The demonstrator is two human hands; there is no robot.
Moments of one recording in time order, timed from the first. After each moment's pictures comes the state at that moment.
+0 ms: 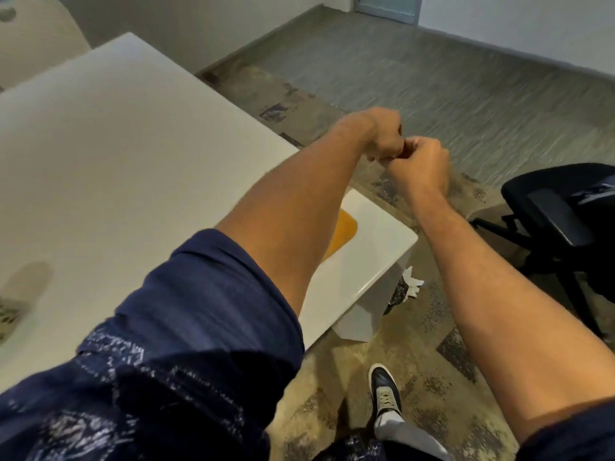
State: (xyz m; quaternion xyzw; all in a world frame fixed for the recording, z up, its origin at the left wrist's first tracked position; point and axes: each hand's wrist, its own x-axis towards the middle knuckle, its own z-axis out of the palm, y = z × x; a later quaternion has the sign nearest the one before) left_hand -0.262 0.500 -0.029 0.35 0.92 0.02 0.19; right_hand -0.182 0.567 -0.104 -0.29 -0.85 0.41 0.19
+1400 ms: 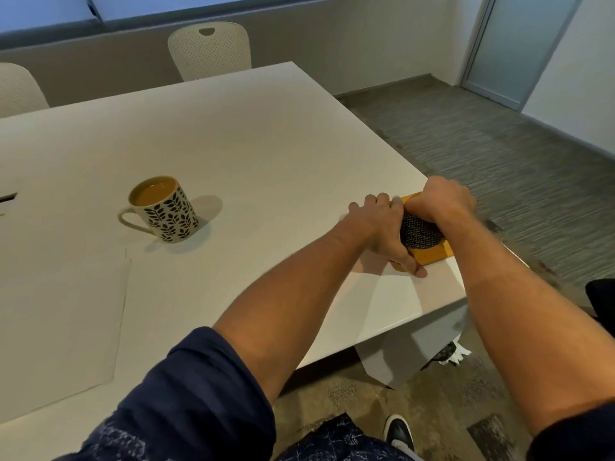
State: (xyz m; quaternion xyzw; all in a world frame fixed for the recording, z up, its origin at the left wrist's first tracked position) left_hand -0.134 0.277 -0.049 0.21 0.97 0.04 0.13; right_hand -0.172 0.411 -0.048 -0.13 -0.98 0.12 -0.01
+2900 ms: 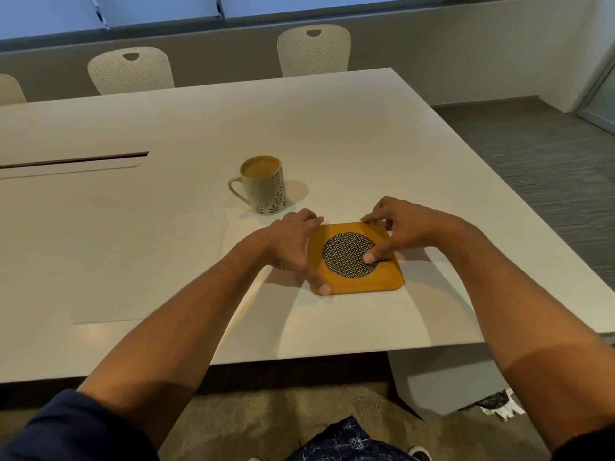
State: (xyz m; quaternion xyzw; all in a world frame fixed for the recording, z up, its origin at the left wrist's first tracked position) left_hand -0.021 0.031 -0.041 0.03 0.98 0.11 0.15; right_hand -0.156 0.267 -0.047 0.37 -0.89 0.15 -0.21
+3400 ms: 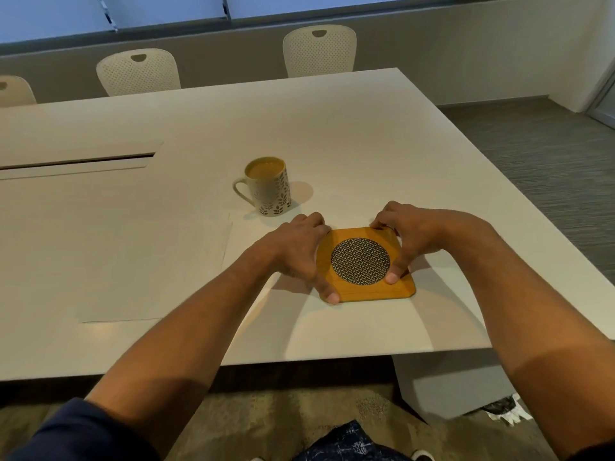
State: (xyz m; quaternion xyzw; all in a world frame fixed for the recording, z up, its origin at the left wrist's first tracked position) left_hand -0.018 0.041 -0.040 0.06 0.99 0.07 0.12; right_hand -0.156 0.268 -0.037 0.39 -0.88 0.05 -0.25
